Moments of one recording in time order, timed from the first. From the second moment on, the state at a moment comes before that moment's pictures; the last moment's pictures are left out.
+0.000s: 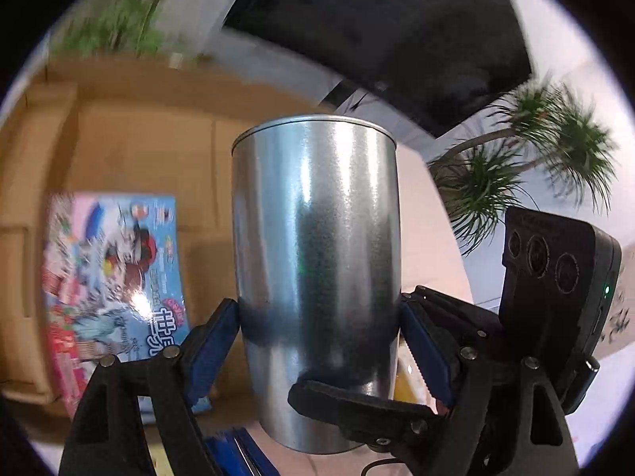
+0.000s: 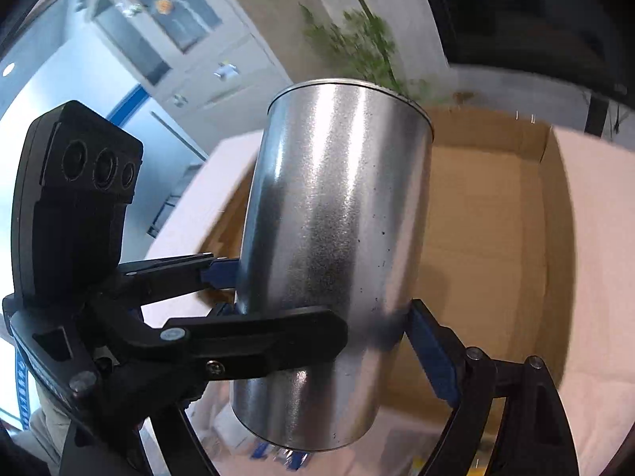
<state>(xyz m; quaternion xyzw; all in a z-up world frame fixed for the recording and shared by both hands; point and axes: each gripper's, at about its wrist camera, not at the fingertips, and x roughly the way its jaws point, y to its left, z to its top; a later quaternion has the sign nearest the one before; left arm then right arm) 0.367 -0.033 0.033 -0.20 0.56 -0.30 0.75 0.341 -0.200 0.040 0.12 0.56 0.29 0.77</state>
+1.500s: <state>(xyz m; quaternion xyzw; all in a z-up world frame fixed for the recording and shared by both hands) 0.150 -0.046 -0.032 -0.24 0.63 -0.27 0.69 0.128 -0.253 -0.028 0.14 0.63 0.32 0.70</state>
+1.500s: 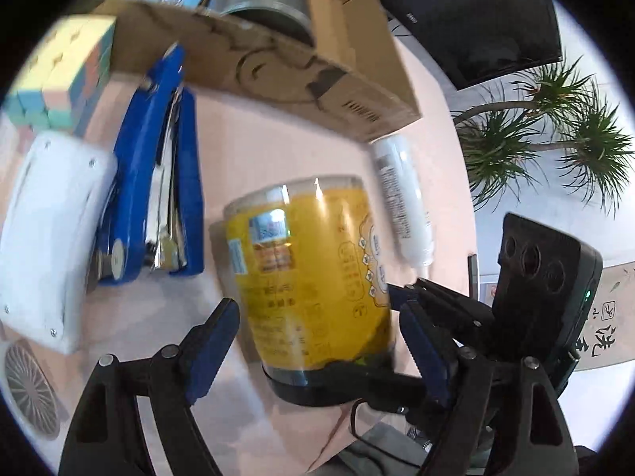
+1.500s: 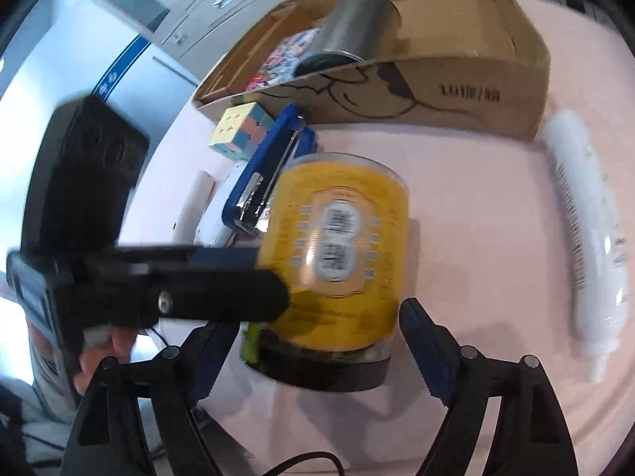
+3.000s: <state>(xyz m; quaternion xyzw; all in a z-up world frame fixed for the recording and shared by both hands) 0.277 -0.052 0.059 -0.11 0.51 -0.25 0.82 0.274 -0.270 0.016 0.12 0.55 0.24 0.79</state>
